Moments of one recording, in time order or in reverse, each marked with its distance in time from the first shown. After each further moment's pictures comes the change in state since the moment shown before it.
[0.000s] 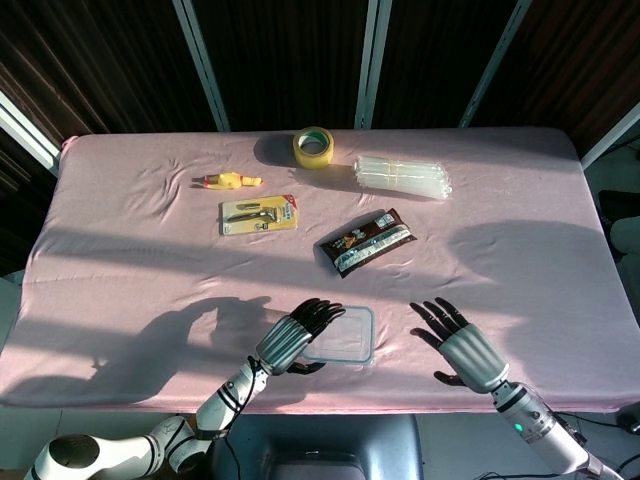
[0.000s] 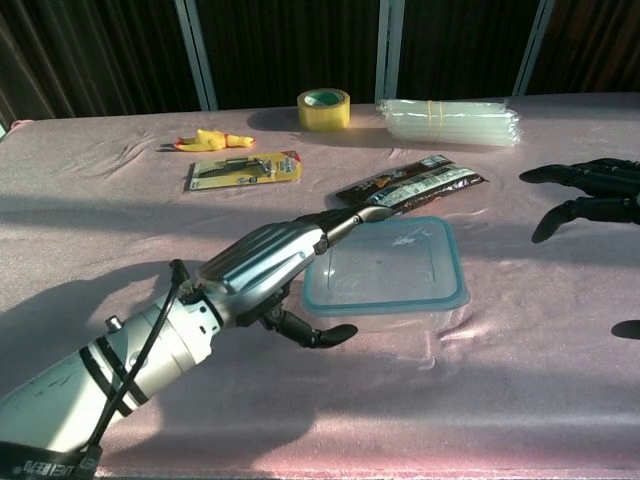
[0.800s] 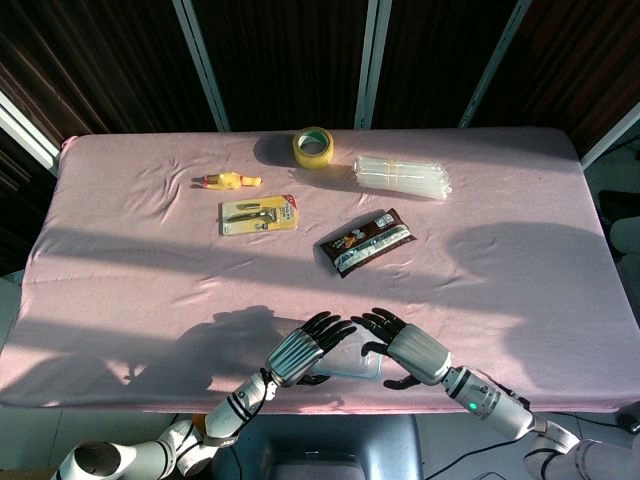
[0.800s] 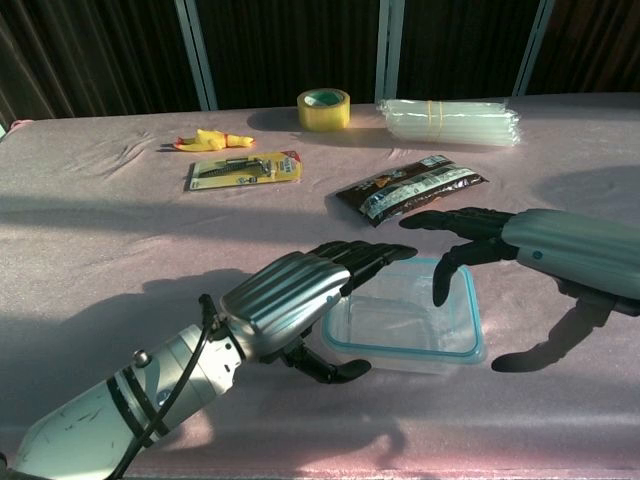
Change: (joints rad) left arm -0.003 -0.106 0.040 0.167 0.046 0.007 0.042; right arm 0.201 -0.187 -0.059 0.189 -0.078 -0.039 0.332
